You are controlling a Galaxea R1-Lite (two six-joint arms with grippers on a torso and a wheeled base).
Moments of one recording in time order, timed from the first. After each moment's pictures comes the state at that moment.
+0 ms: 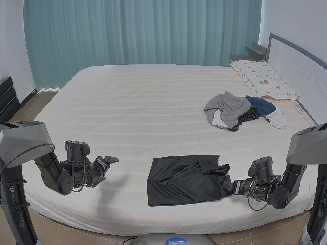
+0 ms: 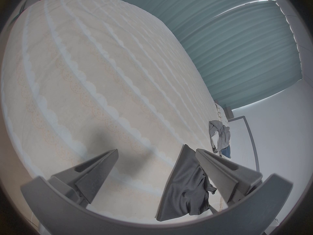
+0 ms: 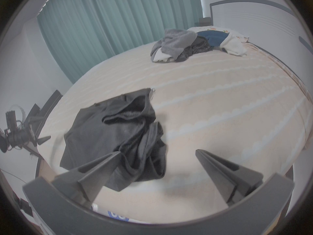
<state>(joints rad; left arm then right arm) -0.17 2.21 -0.64 -0.91 -0.19 -0.98 0.33 2.20 -0.41 -1.09 -0.12 0.42</state>
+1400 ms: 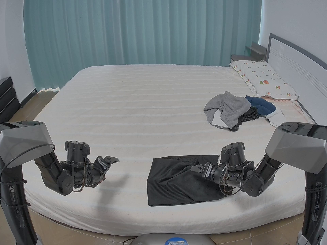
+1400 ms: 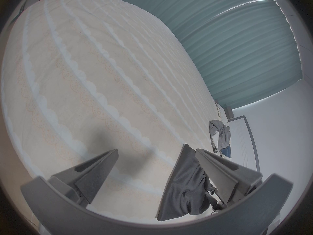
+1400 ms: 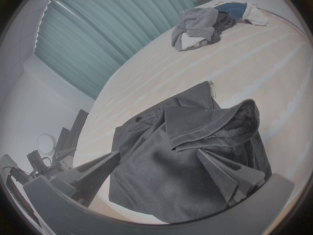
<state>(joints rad) -0.17 2.21 -0.64 -0.91 -0.19 -0.98 0.48 2.32 -0.85 -0.84 0.03 0.75</state>
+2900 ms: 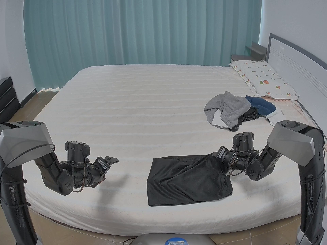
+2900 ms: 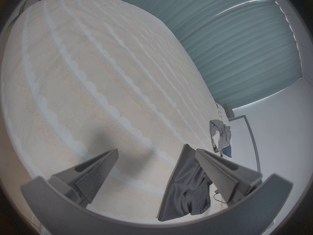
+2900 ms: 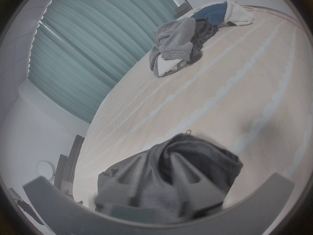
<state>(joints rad) -0.17 2.21 -0.64 -0.91 -0.19 -0.97 0.26 2.46 -1.05 -0.89 0.05 0.78</state>
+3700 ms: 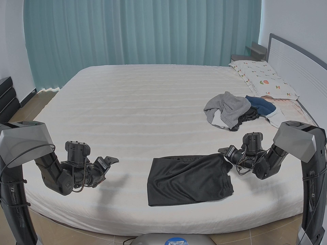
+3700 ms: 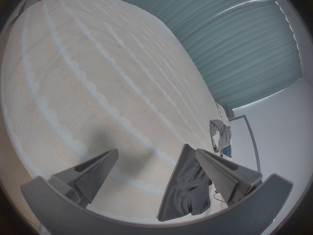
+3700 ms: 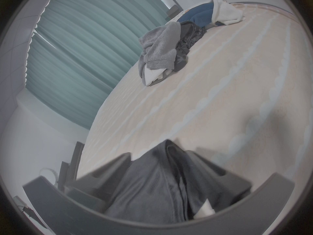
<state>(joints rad) -0.17 2.21 -0.64 -0.91 -0.19 -0.97 0.19 2.45 -0.98 -0.95 0.14 0.79</state>
